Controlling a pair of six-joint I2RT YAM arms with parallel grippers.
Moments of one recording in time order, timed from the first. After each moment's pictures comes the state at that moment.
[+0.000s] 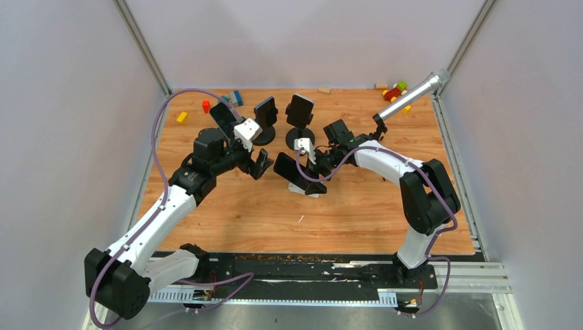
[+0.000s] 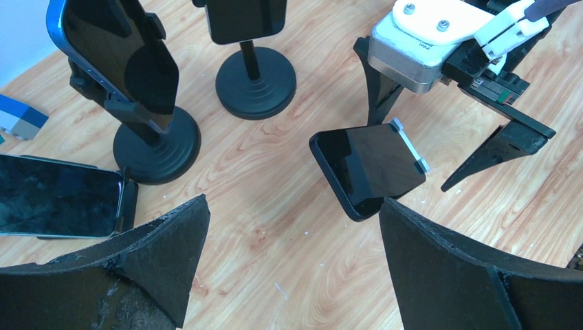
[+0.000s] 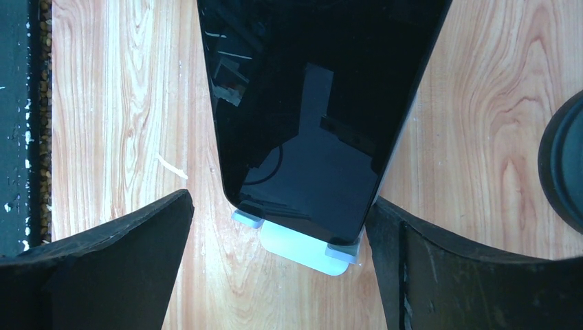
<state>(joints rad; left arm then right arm) -0.43 1.05 0.86 -0.18 0.34 0.16 0.53 1.77 1.22 -0.52 -0.78 -0.77</state>
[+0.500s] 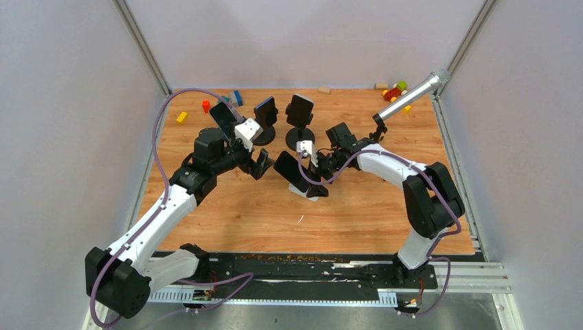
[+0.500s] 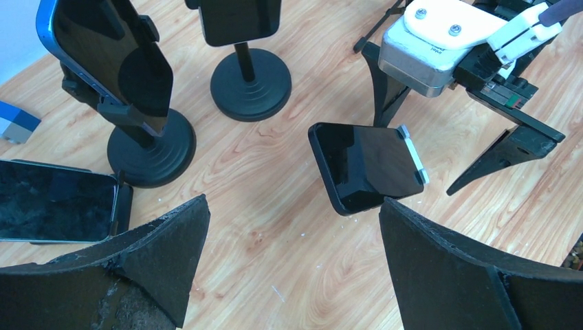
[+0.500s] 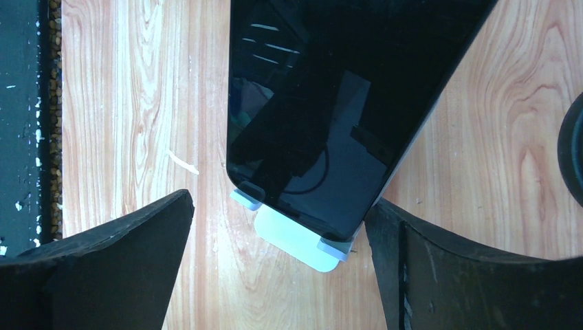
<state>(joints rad) -0.43 1.05 0.86 -0.17 0.36 0.16 0.53 1.74 1.17 -0.49 -0.79 -0.75</state>
